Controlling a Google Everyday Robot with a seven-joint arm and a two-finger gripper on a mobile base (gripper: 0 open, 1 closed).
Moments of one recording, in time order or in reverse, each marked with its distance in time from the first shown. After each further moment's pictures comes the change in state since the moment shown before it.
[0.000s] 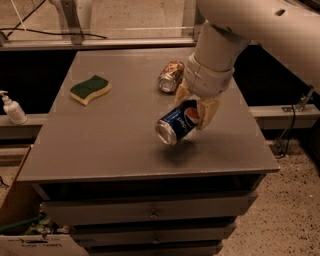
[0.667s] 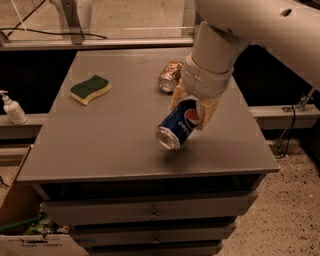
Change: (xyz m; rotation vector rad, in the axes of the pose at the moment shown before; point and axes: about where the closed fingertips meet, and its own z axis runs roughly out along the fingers) arm -0.013 0.000 -0.008 0.033 0.047 -0.148
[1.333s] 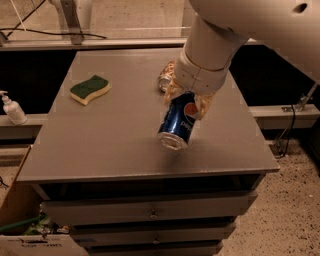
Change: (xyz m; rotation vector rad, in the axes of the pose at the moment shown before) arm -0.013 -0.014 -0.028 0.064 0.142 -0.299
